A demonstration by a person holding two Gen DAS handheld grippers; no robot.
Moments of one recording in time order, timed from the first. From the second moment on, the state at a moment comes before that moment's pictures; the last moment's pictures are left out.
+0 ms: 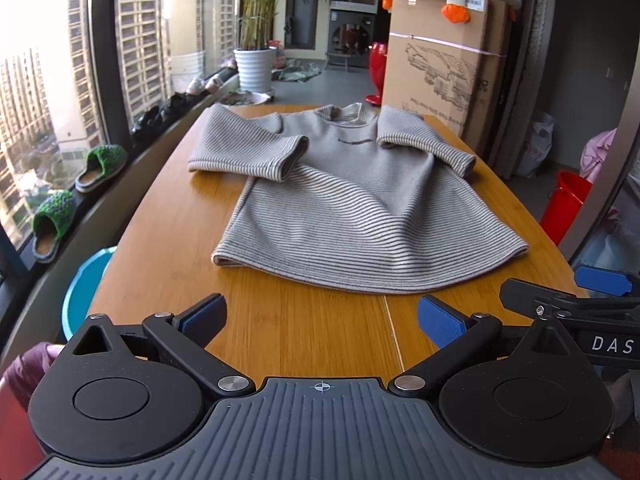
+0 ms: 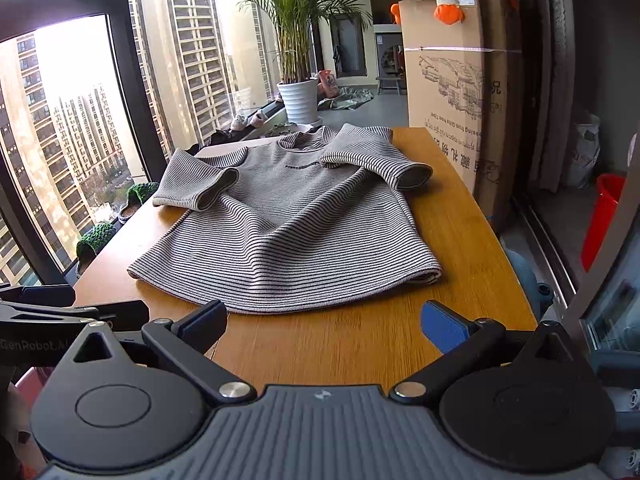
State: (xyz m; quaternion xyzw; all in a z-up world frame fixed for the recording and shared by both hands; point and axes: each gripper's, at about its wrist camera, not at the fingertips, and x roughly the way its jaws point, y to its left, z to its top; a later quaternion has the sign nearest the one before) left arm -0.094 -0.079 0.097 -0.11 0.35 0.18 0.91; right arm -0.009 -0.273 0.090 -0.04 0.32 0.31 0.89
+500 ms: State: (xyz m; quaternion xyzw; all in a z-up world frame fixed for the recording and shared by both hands) left arm -0.097 -0.075 0.098 -0.11 0.35 0.18 0.91; right arm -0.008 -0.273 0.089 -0.05 0.33 0.32 0.89
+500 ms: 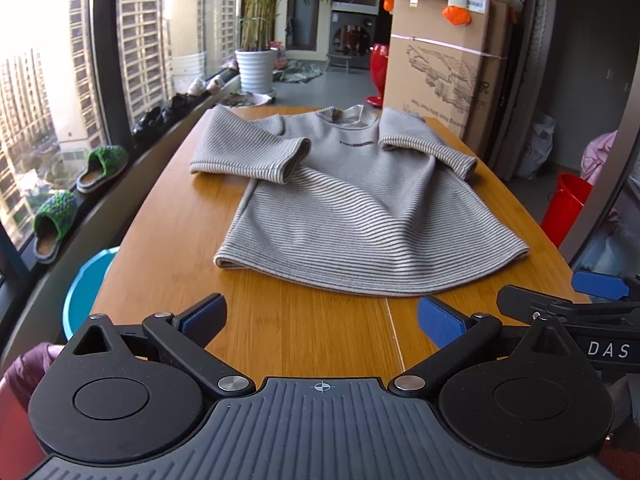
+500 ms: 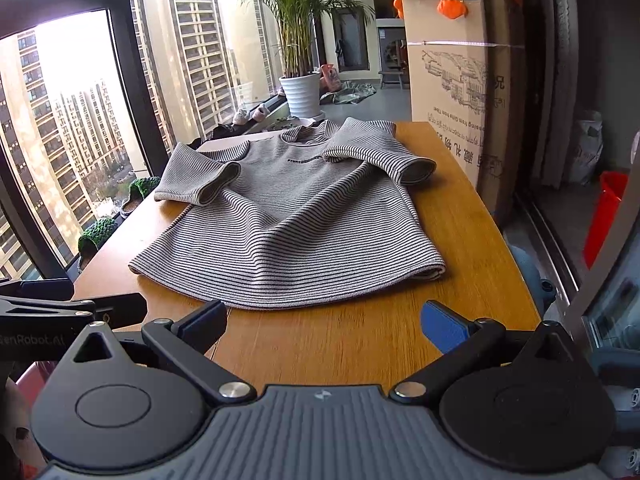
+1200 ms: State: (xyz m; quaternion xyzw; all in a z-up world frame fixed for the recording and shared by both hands) left arm -0.099 -0.074 0.099 -0.11 0.35 0.18 0.92; right arm -0.007 -0.274 0.086 -0.05 0.33 0.32 0.89
